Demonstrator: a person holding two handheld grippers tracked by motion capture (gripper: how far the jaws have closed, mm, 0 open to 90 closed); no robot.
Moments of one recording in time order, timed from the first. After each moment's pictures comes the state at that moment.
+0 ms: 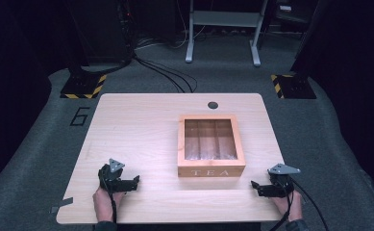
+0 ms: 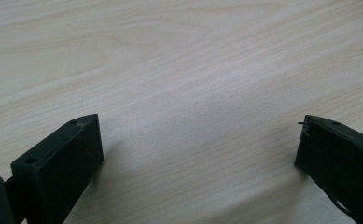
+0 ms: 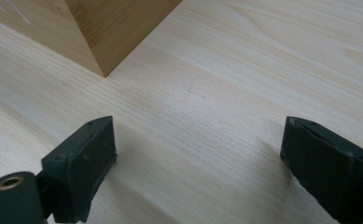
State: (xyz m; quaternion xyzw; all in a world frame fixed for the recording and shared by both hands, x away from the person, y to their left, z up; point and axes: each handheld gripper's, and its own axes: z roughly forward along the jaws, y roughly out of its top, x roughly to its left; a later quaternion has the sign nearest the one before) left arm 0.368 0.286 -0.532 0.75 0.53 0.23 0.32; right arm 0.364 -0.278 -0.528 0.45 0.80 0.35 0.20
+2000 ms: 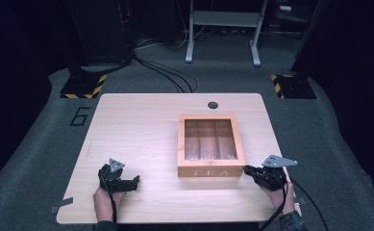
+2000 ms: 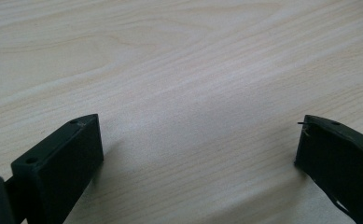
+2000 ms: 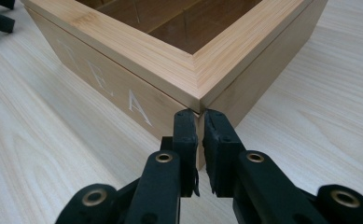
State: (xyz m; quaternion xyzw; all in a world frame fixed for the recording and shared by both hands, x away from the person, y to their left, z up) left arm 0.368 0.286 -0.532 0.75 0.53 0.23 0.32; right arm 0.366 -0.241 -0.479 0.38 0.80 0.44 0.16
